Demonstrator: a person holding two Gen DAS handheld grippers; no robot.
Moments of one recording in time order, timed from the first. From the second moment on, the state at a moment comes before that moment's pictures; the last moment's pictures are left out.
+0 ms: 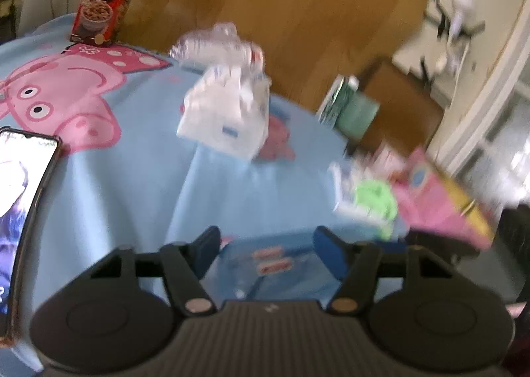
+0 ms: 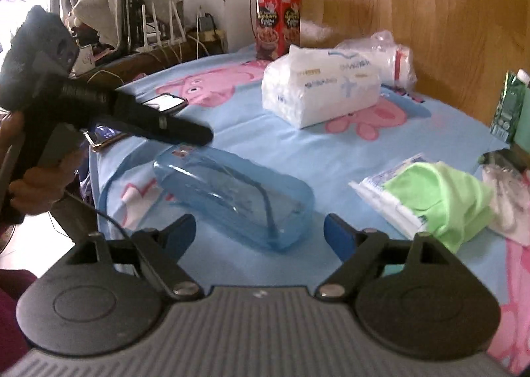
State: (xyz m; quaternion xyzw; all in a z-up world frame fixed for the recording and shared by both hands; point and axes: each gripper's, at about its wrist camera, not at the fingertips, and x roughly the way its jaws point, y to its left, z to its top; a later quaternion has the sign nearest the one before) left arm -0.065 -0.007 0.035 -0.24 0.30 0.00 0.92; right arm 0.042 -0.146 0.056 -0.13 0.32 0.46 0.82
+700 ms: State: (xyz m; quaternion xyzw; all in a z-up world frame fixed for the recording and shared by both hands) left arm 0.114 -0.247 0.126 -0.11 0.26 -0.24 0.93; right arm 0.021 -0.365 0.116 -0.09 0.18 0.14 0.97
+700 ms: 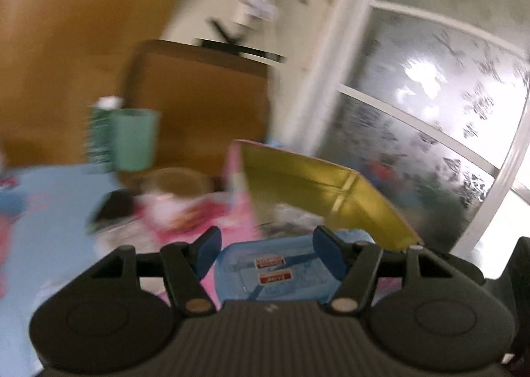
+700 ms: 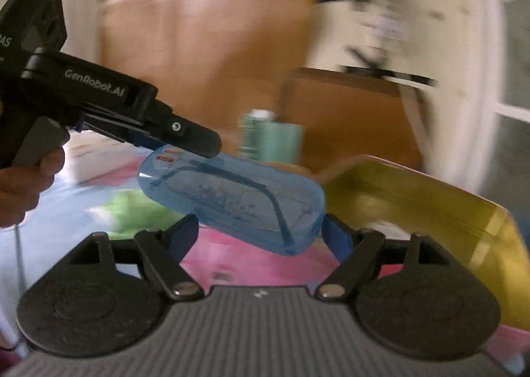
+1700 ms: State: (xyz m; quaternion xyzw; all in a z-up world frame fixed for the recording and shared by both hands) left arm 0.056 -0.092 0.085 -0.14 0.25 -0.02 0.96; right arm 0.079 -0.320 0.111 -0.01 0.16 0.18 0.97
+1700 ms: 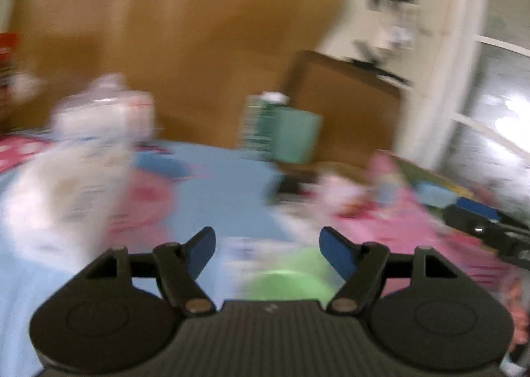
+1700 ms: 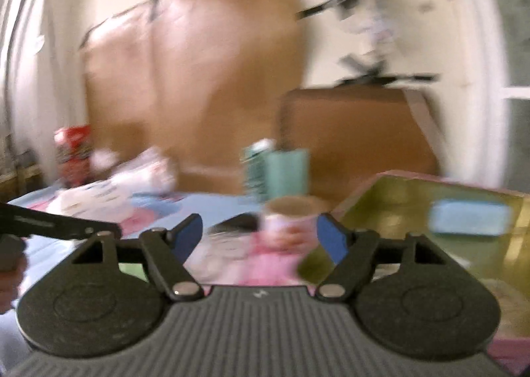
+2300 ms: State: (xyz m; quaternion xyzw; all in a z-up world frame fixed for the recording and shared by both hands) left arm 0.038 -0.040 0.044 -0.23 0.21 -0.04 0.95; right arm 0.269 -0.191 0.055 -0.08 0.36 0.10 0.92
